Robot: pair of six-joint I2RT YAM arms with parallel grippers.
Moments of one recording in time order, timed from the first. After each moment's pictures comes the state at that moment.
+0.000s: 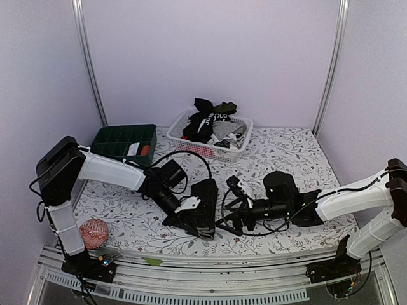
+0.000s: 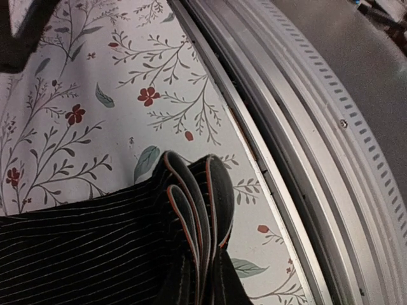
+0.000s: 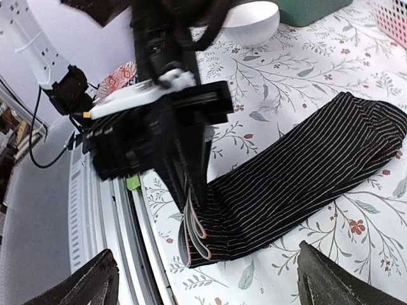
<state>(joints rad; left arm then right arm) -0.83 1.81 0.98 -0.36 0.78 0.91 0.98 1.45 0.59 0.38 -0.36 0.32</state>
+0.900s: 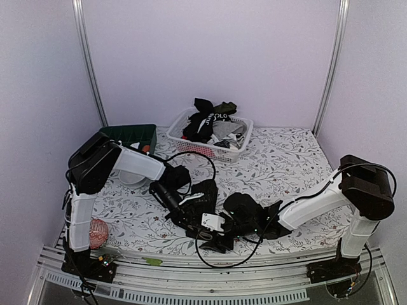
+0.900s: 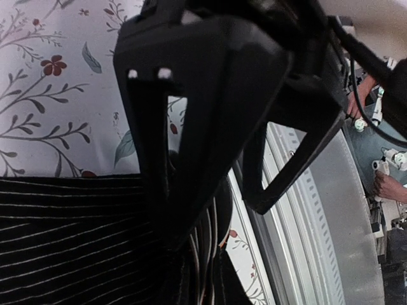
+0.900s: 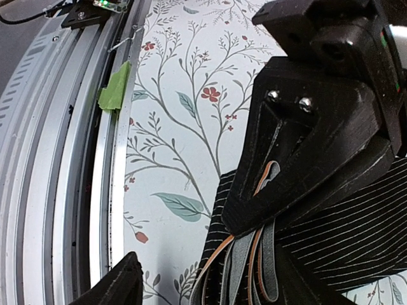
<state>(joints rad) -0.73 2.18 1.32 -0.86 1.09 0.98 1.18 1.80 0.79 0.35 -0.21 -0.23</state>
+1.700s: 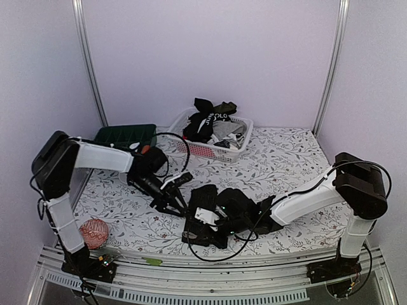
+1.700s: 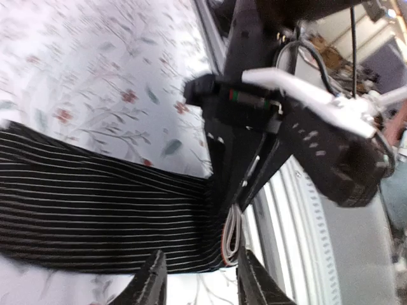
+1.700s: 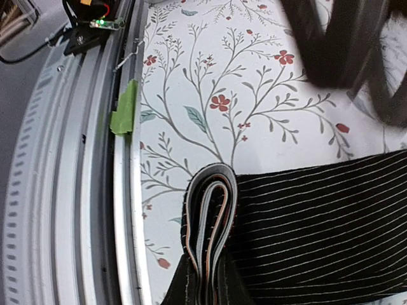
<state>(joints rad) -0.61 1.91 1.13 -0.67 1.07 0.80 1.16 1.86 0.90 0.24 -0.29 -0.09</state>
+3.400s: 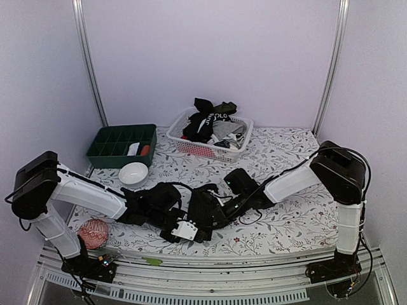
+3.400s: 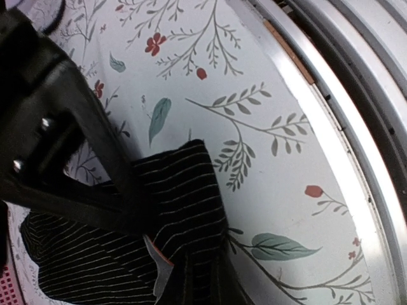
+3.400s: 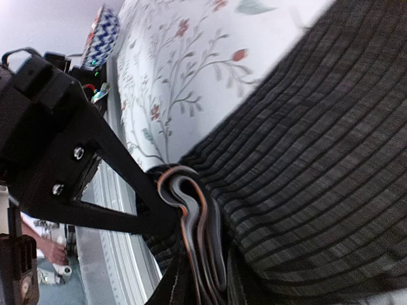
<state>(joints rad) -1.04 1.61 0.66 0.05 0.21 1.01 0.90 2.08 1.07 0.13 -0.83 0.44</state>
